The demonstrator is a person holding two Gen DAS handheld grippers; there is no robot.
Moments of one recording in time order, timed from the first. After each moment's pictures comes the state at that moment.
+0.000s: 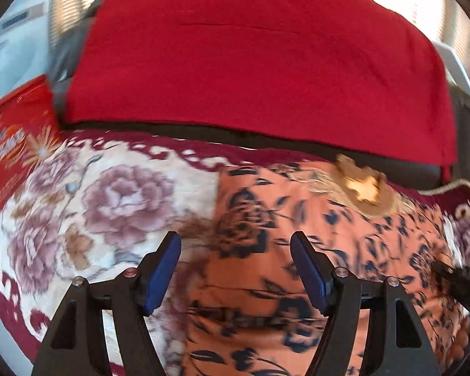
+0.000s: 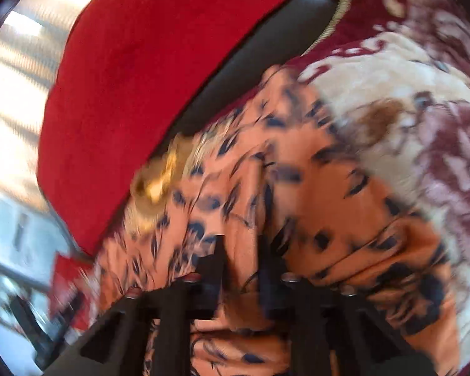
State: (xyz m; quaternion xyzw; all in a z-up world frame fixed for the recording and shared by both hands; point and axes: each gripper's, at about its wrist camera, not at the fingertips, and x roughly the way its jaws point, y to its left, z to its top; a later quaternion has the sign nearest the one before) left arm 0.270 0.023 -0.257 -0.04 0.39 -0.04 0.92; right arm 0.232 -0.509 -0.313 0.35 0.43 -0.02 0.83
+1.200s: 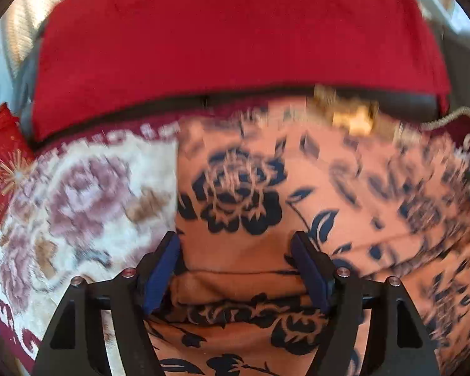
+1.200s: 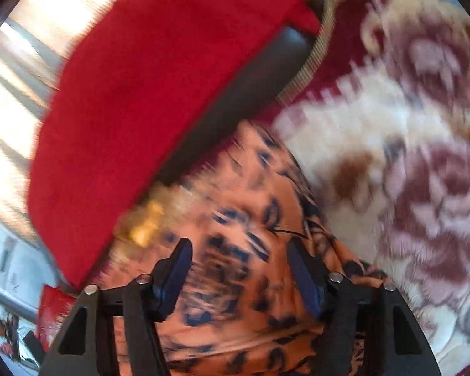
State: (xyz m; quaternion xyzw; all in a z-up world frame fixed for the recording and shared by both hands) left arm 0.280 -0.035 -0.315 0.07 0.45 -0.08 0.89; right arm 0.219 -0.533 -0.305 0.37 0.38 -0.10 0.84
